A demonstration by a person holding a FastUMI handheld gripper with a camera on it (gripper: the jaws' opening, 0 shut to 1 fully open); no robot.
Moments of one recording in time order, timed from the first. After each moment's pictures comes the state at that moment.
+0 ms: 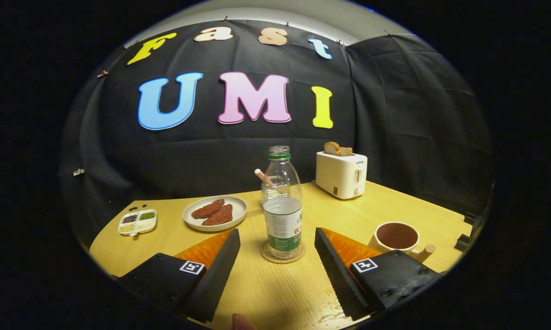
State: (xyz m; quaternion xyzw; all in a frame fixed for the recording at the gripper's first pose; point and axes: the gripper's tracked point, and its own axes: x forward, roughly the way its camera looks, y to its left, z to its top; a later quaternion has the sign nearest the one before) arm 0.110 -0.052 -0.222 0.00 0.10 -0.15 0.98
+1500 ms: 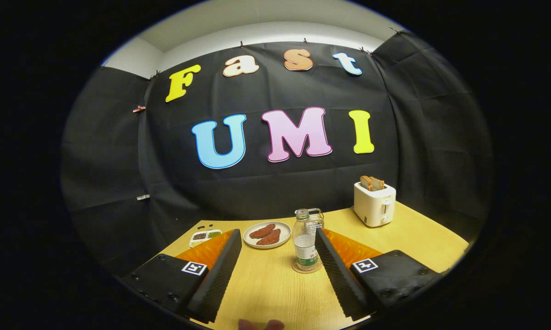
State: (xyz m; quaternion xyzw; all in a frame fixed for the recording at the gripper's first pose) arm 0.031 -0.051 -0.081 0.05 0.06 0.03 1.00
